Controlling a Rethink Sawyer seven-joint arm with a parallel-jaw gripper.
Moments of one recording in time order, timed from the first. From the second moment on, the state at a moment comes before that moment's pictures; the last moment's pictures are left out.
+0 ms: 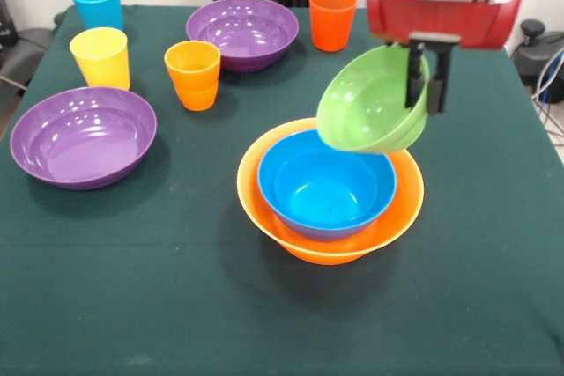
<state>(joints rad) -0.20 -0.51 0.16 1.08 -0.02 0.97 2.03</state>
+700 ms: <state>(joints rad) -0.30 -0.39 0.23 1.08 -0.03 0.90 2.03</state>
